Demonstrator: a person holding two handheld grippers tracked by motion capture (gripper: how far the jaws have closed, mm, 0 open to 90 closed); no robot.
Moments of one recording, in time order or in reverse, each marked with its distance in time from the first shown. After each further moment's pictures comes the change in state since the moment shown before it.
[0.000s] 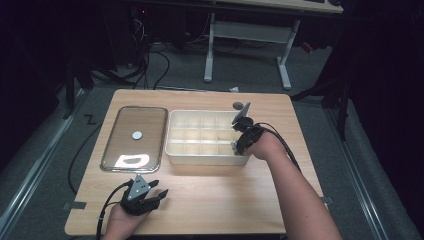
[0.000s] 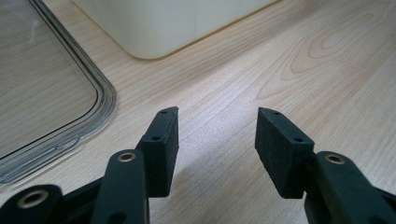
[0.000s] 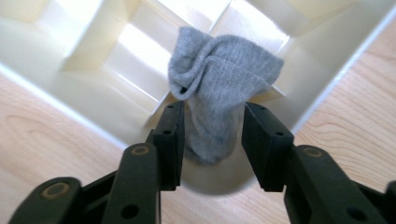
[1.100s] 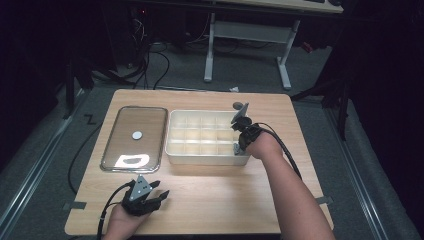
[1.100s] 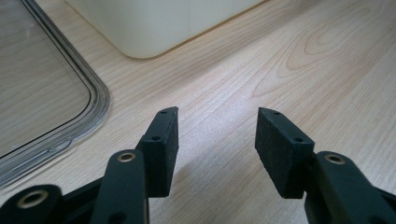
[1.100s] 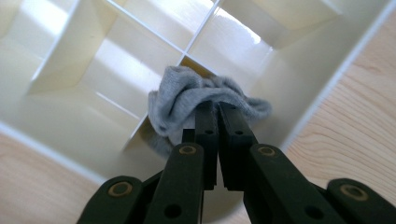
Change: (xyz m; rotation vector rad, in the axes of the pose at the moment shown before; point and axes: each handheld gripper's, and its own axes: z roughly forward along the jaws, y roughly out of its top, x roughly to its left) left arm -0.001 0.000 0.001 0.007 -0.004 0.013; right arm -0.001 0.009 0.019 0.001 -0.057 0.034
